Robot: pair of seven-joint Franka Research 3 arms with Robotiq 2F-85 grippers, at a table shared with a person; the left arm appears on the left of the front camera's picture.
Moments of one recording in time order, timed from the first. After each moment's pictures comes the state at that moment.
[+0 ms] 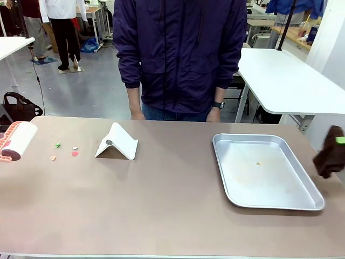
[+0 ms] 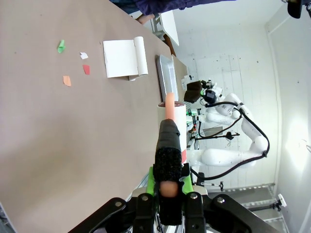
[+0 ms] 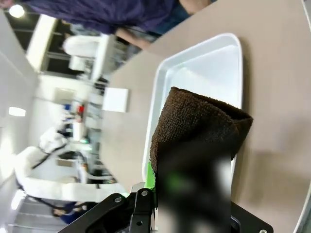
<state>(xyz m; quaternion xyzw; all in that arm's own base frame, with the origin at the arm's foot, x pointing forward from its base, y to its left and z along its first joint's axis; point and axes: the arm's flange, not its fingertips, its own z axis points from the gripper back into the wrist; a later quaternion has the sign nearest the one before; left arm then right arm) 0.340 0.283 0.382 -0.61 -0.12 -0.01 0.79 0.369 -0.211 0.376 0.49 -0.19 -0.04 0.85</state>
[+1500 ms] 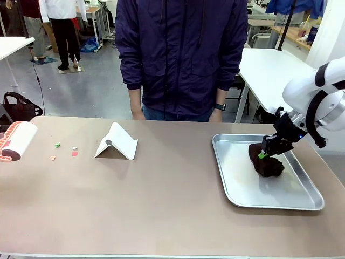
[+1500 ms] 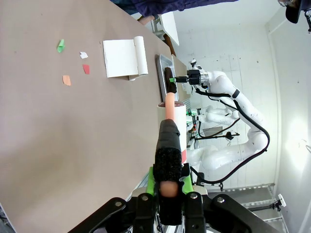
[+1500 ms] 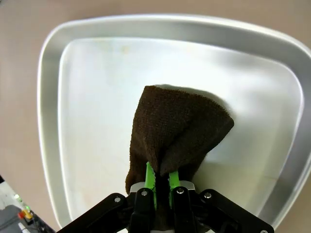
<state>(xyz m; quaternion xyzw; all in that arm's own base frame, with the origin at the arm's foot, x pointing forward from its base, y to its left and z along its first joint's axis) 0.340 0.283 0.382 -0.61 -0.12 -0.01 0.79 0.508 0.006 0.305 0.19 -0.05 0.06 0.98</state>
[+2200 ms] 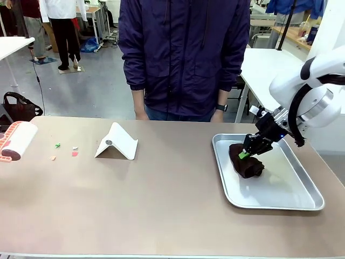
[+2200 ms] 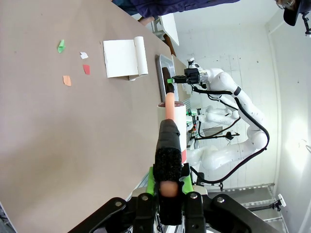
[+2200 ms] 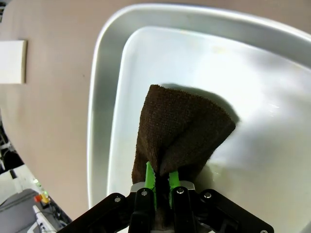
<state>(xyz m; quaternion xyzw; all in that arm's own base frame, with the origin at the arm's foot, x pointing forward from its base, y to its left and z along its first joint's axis) 0.340 0.283 0.382 -0.61 -0.12 -0.01 0.79 0.512 0.058 0.300 0.26 -0.02 0.10 0.96</state>
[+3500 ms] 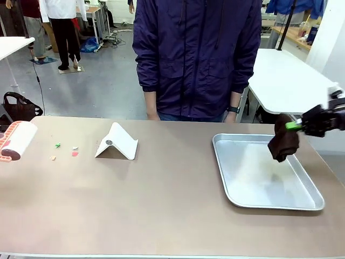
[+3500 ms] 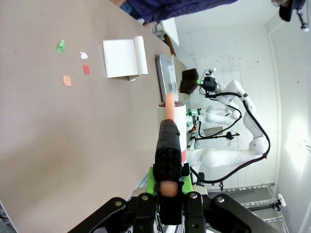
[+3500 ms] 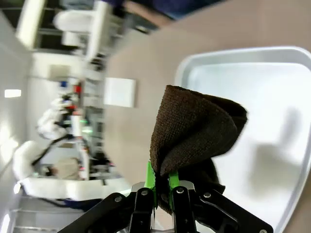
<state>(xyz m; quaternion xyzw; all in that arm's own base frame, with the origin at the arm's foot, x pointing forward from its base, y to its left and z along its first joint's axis) 0.340 0.283 0.383 -0.61 -0.12 -0.01 0.79 0.440 -0.109 0.391 0.52 -0.15 0.00 0.84</state>
